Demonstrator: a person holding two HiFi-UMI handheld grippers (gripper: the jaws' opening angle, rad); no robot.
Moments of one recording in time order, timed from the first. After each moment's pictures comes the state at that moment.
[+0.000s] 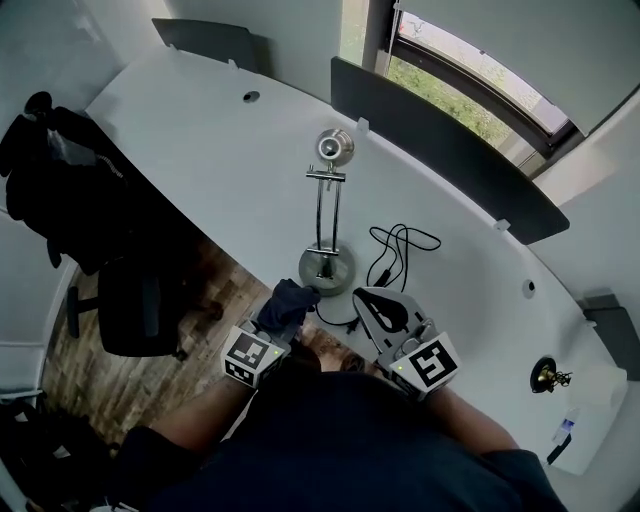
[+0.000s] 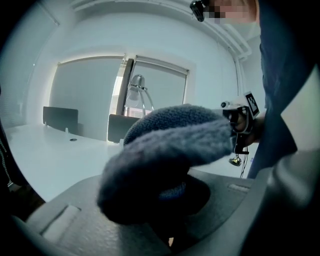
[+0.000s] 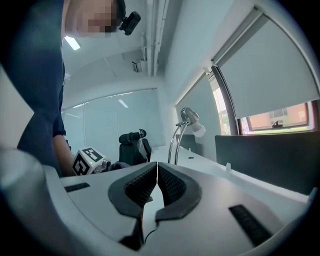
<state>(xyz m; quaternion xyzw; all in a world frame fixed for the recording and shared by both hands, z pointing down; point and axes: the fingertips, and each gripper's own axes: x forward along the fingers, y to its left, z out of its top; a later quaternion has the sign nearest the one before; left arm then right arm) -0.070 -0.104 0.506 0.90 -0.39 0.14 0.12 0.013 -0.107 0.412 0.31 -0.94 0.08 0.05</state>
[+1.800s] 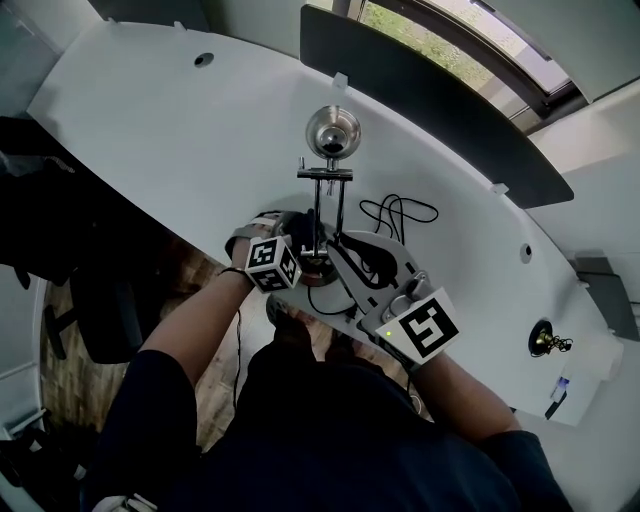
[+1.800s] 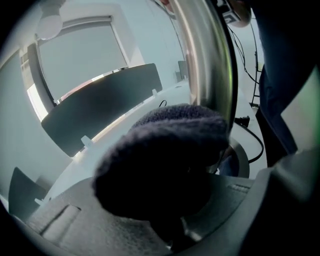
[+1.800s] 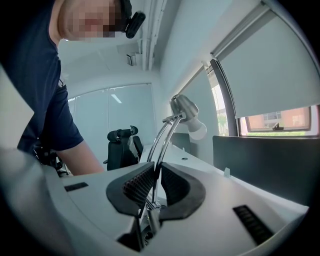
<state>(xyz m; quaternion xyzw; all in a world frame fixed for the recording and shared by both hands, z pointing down) -0.042 -0.248 0.676 0.88 -0.13 0.45 -0.13 -0.034 -0.204 0.416 0.35 -0.93 0.09 0.07</state>
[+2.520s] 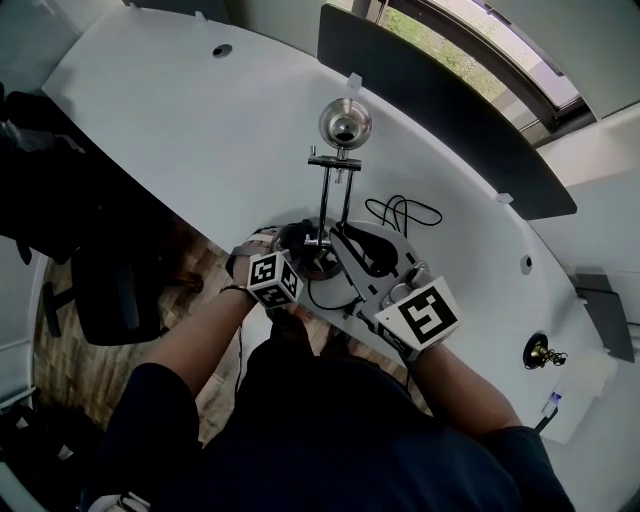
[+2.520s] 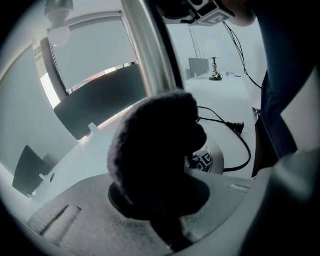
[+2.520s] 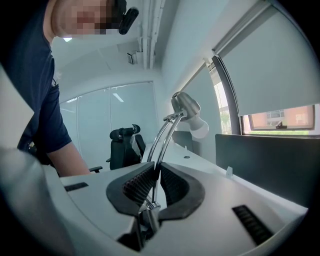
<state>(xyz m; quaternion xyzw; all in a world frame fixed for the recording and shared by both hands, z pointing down) -0.055 -0.210 0.676 0.86 -0.20 0.45 -0.08 -0.035 -0.204 0.420 0.33 -0.94 0.09 0.08</state>
